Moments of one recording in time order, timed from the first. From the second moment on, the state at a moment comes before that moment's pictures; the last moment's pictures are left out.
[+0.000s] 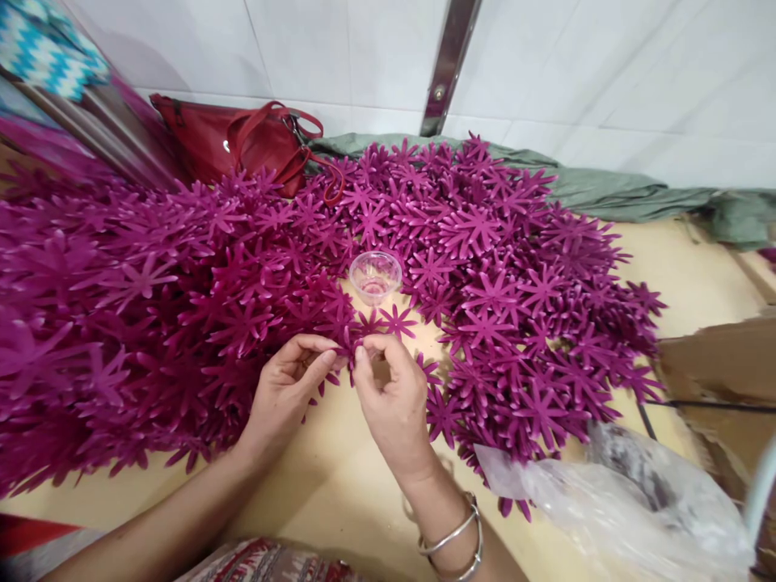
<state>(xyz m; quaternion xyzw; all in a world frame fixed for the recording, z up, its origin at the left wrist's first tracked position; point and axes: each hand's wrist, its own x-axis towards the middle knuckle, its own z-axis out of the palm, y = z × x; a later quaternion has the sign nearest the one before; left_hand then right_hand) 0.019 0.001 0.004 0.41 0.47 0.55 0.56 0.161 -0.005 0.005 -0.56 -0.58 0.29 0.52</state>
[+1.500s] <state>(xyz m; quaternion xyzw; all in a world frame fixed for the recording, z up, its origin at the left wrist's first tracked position) 0.017 0.000 0.003 0.44 0.48 0.54 0.54 0.166 0.002 0.009 -0.53 -0.57 0.35 0.52</state>
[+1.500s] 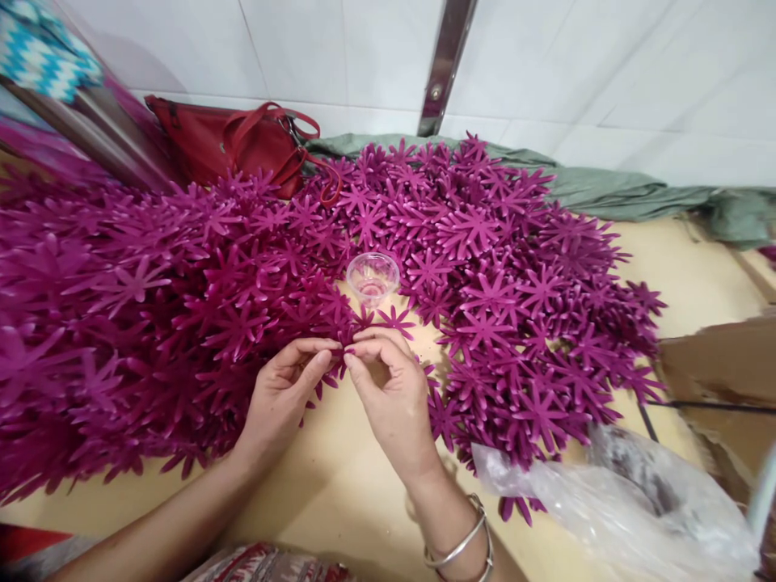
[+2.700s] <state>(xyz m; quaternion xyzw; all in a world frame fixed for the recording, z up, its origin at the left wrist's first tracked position) 0.020 0.004 -0.011 0.28 0.46 0.61 0.59 0.171 0.017 0.015 -0.38 -0.12 0.67 0.63</state>
